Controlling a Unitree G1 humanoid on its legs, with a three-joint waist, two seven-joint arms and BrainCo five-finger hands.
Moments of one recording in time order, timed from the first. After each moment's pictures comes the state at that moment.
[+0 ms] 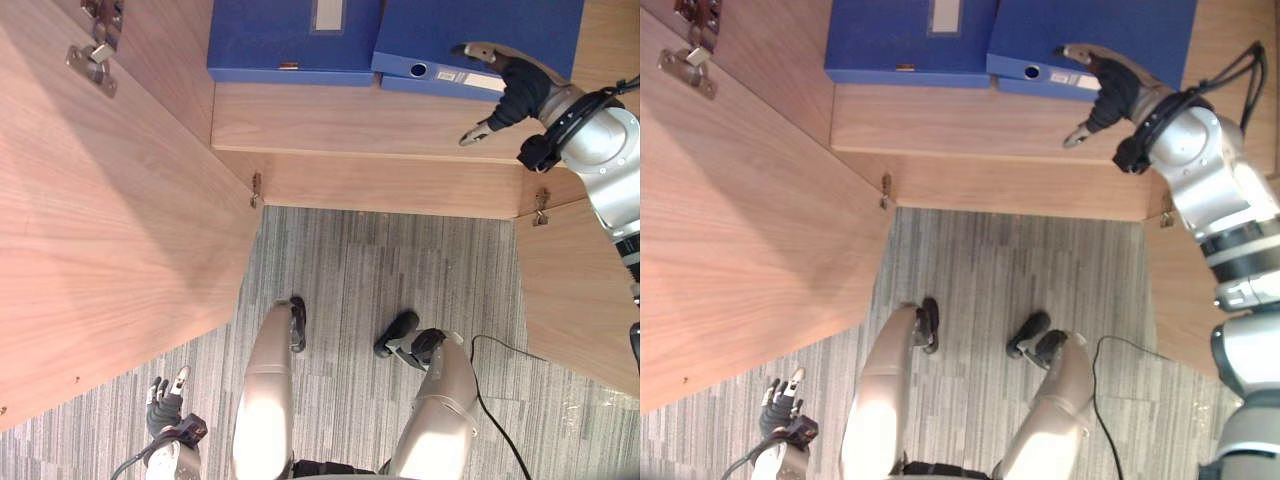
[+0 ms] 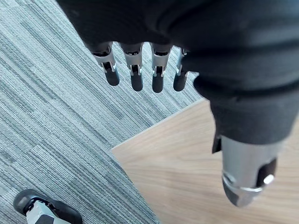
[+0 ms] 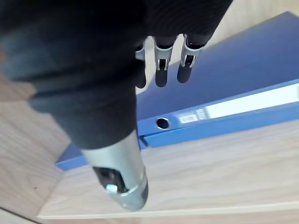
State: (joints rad) left arm 0.17 -0.03 0.46 0.46 -0.39 -0.12 0.11; right arm -1.09 -1.01 0.49 0.43 -0.10 -0.02 0.23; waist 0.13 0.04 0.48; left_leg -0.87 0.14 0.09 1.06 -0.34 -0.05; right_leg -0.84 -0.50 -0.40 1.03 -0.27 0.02
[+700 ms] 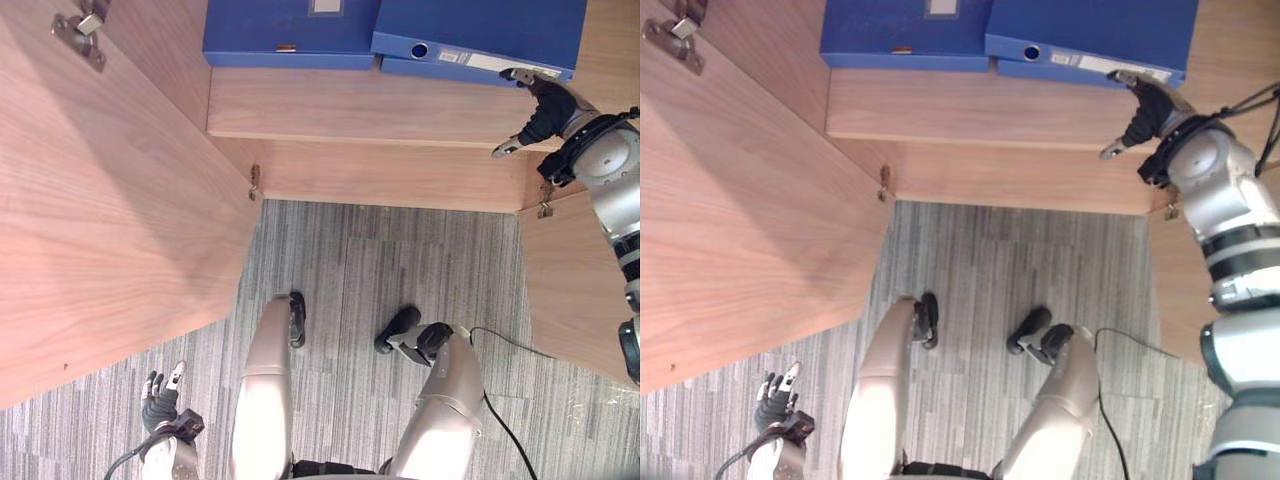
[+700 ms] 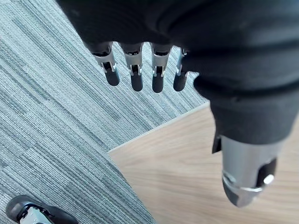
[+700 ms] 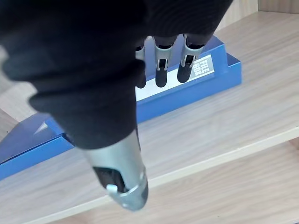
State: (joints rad) left arm 0.17 -0.03 0.46 0.43 -0.39 -0.12 0.11; right arm -1.09 -0.97 0.45 0.66 -0.14 0.00 0.15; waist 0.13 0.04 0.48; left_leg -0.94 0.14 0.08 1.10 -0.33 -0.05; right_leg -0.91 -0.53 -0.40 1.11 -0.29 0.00
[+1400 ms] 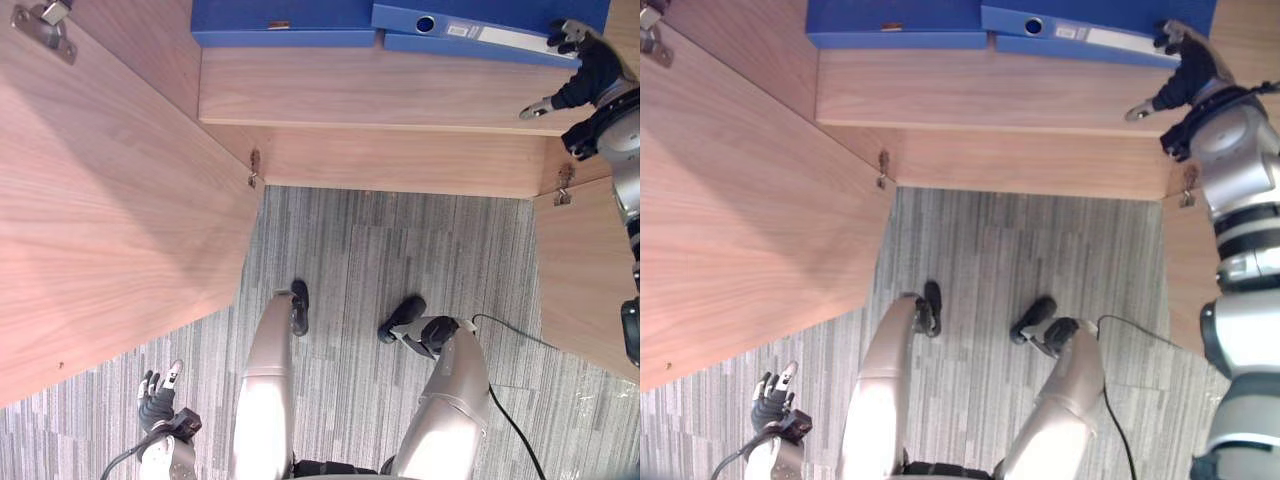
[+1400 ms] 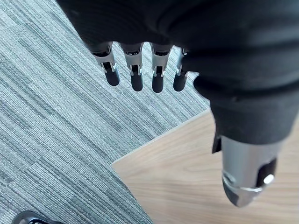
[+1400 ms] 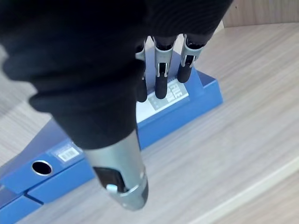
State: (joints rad) left arm 0.17 -0.02 0.46 0.42 -0.40 -0.12 0.13; right arm -1.22 -0.95 0.41 0.80 -0.10 0.00 0.04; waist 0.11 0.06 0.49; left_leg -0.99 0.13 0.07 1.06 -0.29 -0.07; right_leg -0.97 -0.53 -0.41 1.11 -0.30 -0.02
